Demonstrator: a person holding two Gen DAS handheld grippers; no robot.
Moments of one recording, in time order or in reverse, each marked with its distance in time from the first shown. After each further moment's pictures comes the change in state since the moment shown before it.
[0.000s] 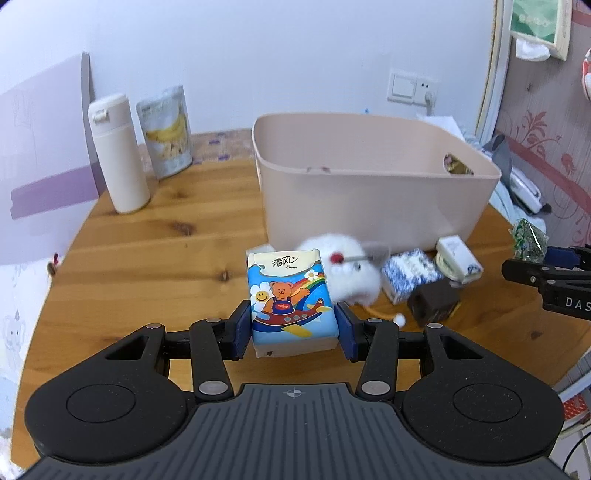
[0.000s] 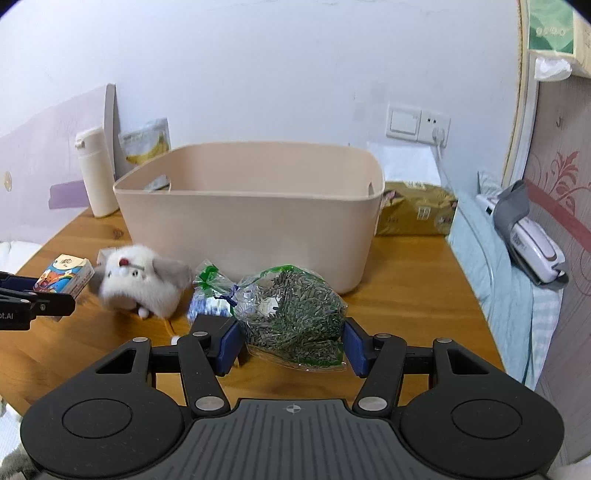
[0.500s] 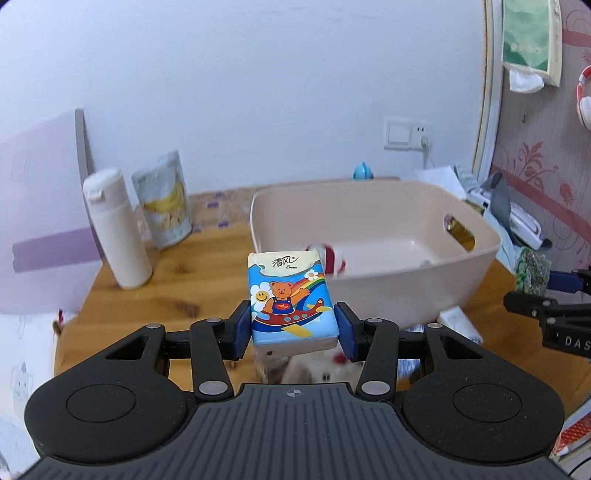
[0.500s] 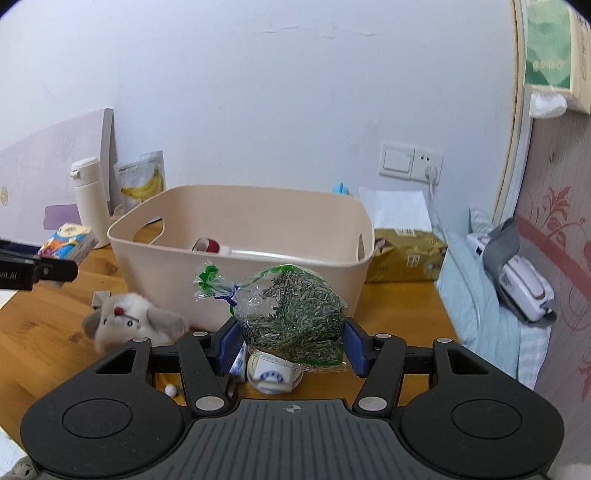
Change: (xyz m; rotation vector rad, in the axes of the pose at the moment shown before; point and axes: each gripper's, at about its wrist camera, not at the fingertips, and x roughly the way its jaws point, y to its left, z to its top) left arm -0.006 -0.004 0.060 0.044 -0.134 0.005; right arm -0.006 0.001 0.031 -0.029 -0.086 -0.030
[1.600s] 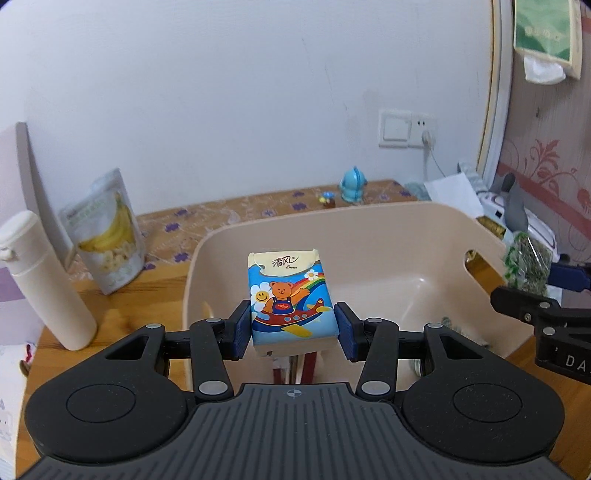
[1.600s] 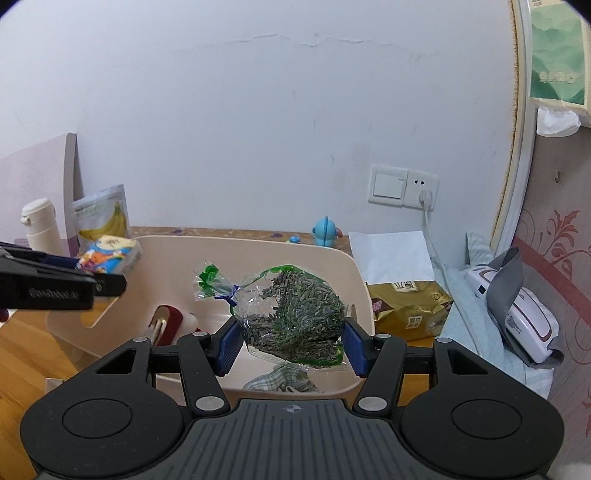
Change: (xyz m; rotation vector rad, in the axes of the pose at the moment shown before) left arm 0.126 -0.028 0.065 0.032 0.053 -0.040; right arm 0.078 -0.015 0.063 0.032 -0.023 -0.055
